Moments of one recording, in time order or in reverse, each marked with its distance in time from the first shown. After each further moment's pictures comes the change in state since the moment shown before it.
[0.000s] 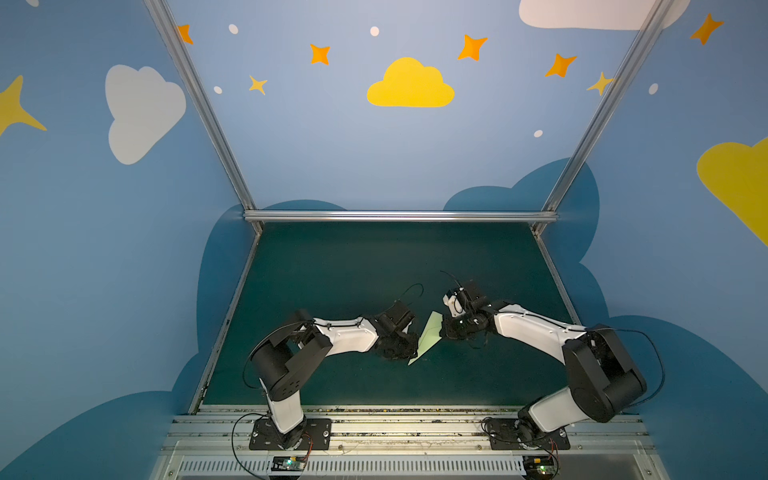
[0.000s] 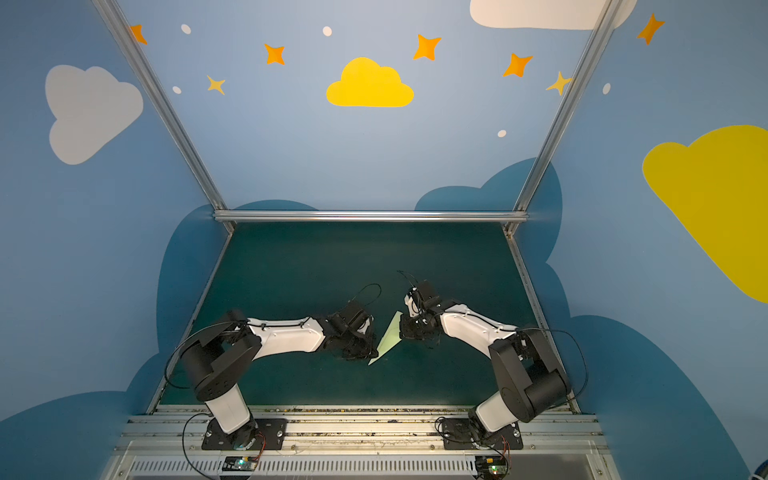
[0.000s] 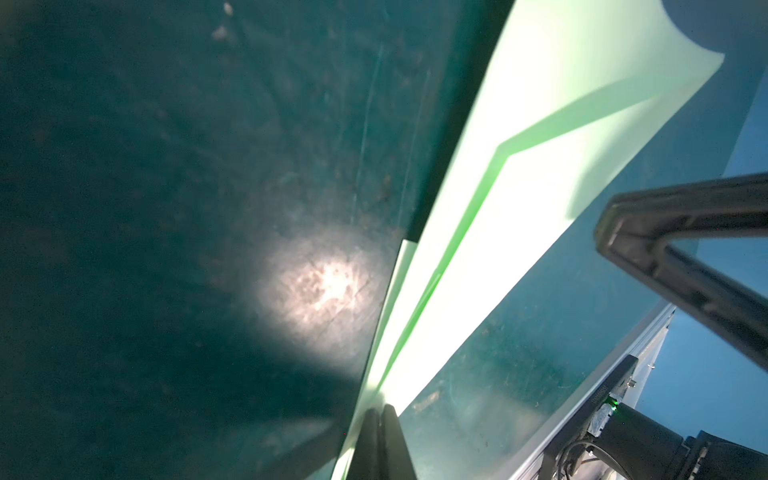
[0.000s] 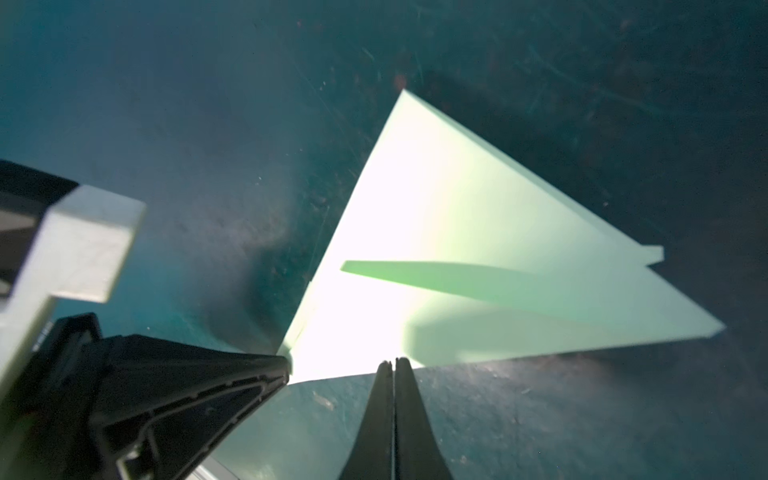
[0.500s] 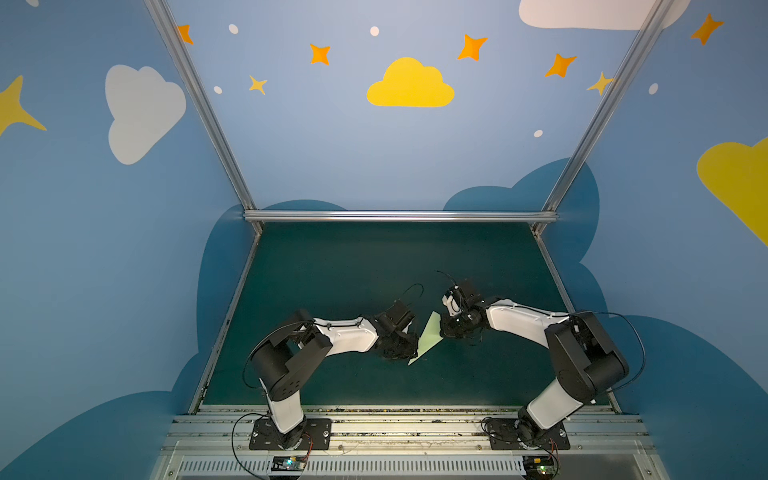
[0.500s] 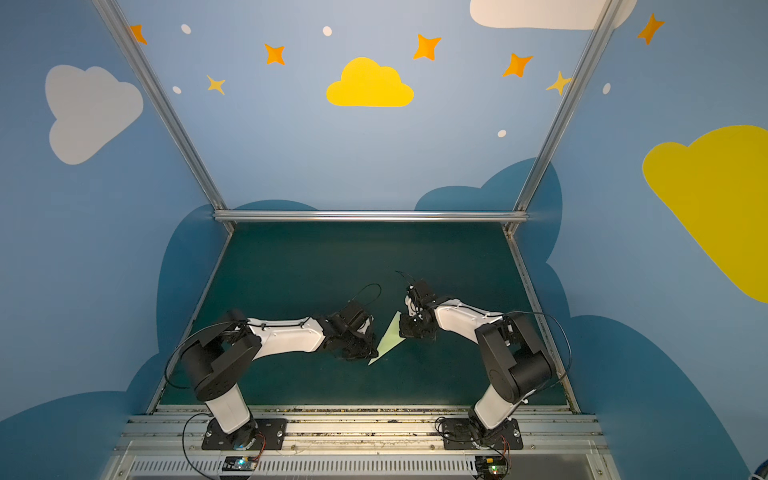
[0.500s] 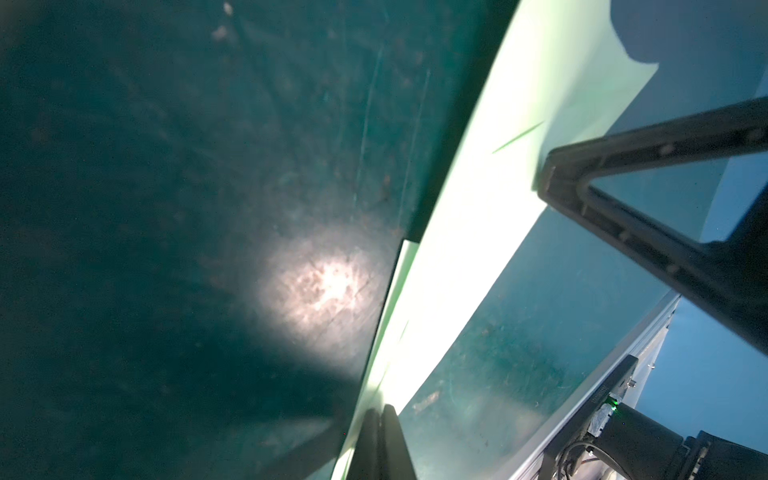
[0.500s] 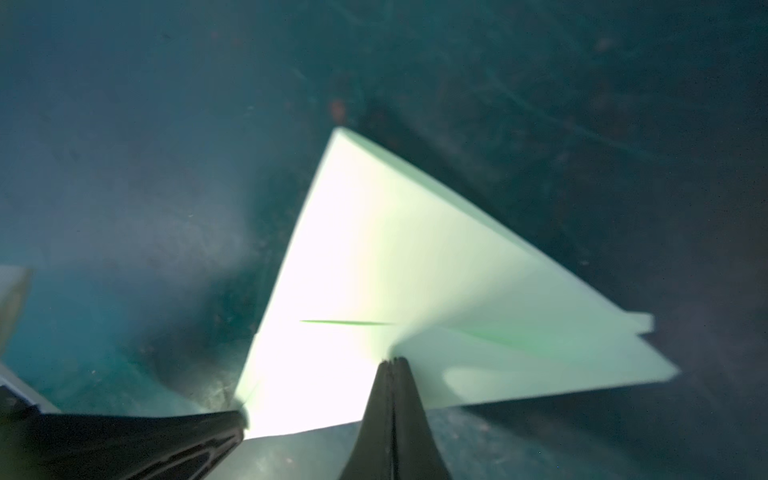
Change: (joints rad) left arm 0.000 0.000 0.000 0.000 0.000 0.000; right arm -0.038 0.117 0.027 0.017 0.040 -0.026
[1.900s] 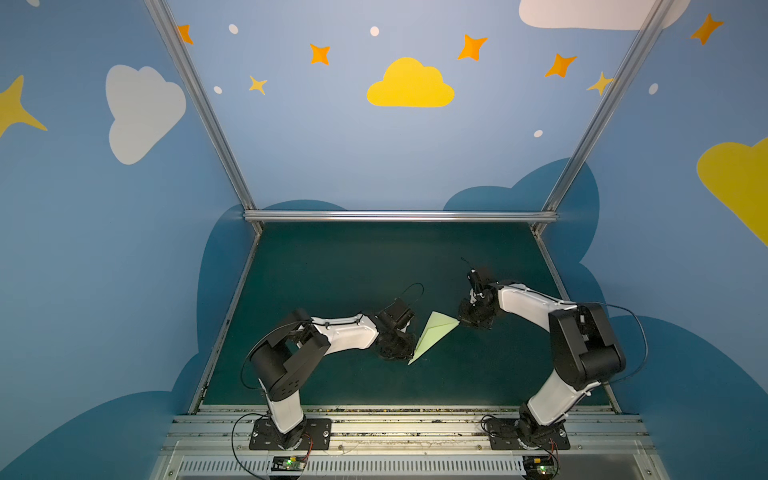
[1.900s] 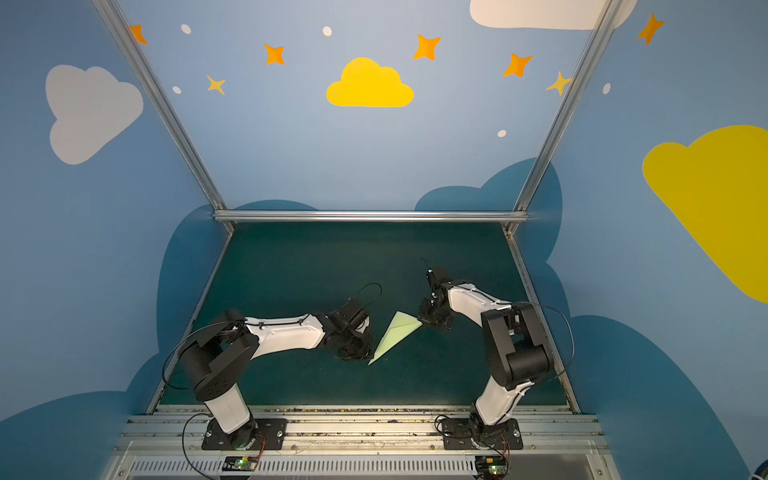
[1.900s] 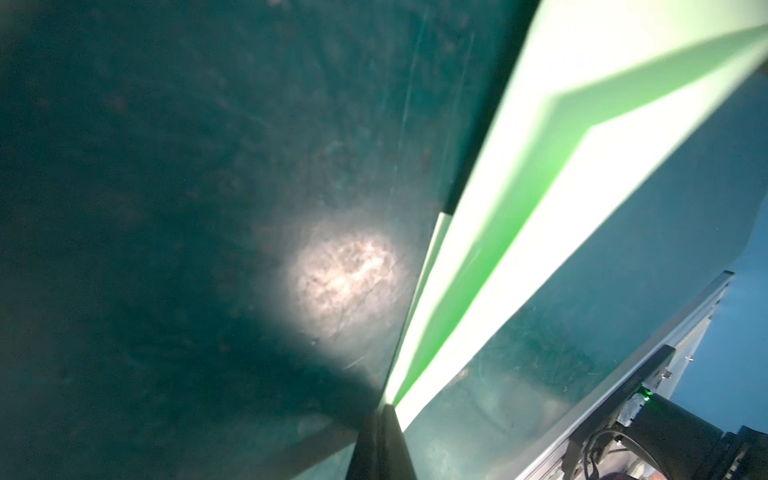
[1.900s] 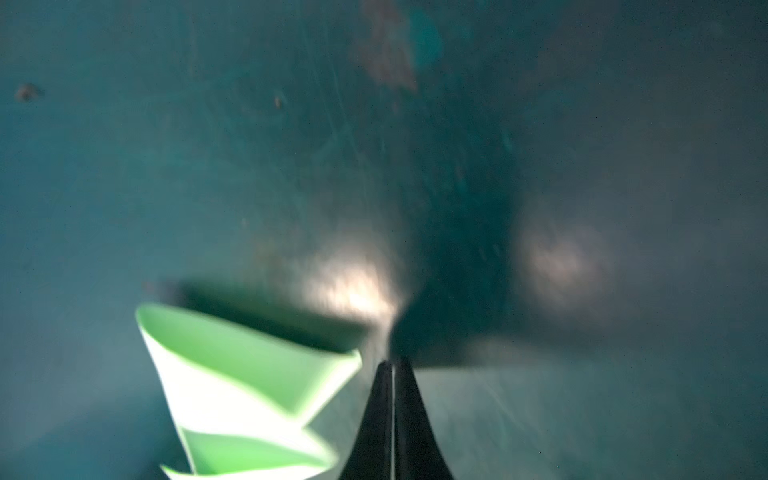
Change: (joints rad) left arm 0.012 -0.007 0.041 -0.140 0.003 0.068; right arm -0.160 -0.002 0.111 -0.202 0.113 0.134
